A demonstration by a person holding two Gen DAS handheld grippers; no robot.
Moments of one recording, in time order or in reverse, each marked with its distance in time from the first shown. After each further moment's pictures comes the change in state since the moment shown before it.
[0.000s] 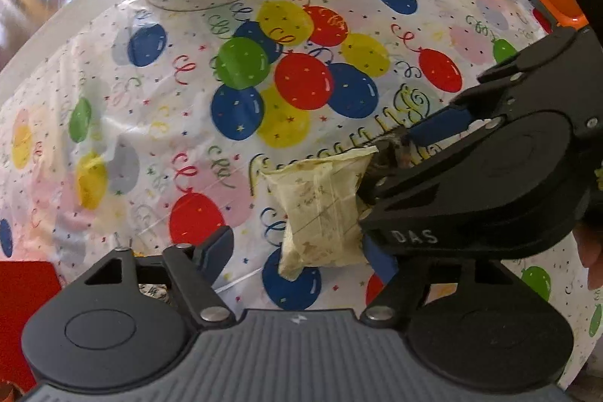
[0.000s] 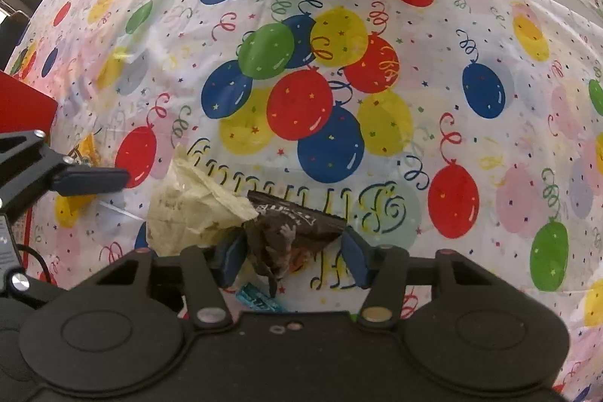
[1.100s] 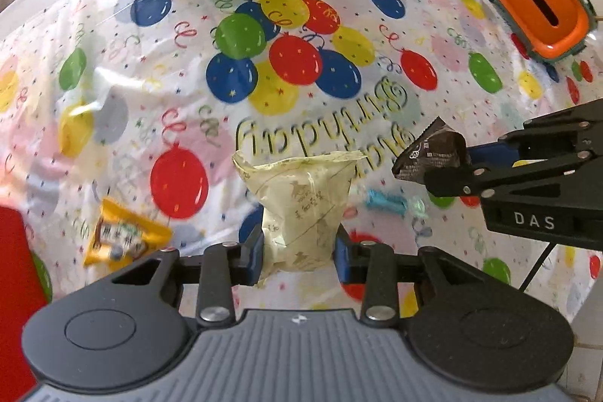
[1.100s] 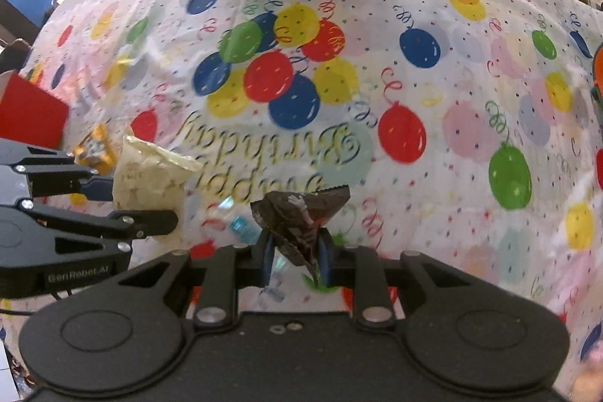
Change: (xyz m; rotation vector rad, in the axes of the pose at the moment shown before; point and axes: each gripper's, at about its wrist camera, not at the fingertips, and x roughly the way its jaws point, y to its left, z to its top) left arm -0.014 0.018 -0.033 -0.112 -0.024 -0.141; right arm -0.045 -0.019 -0.053 0.097 -0.063 0.002
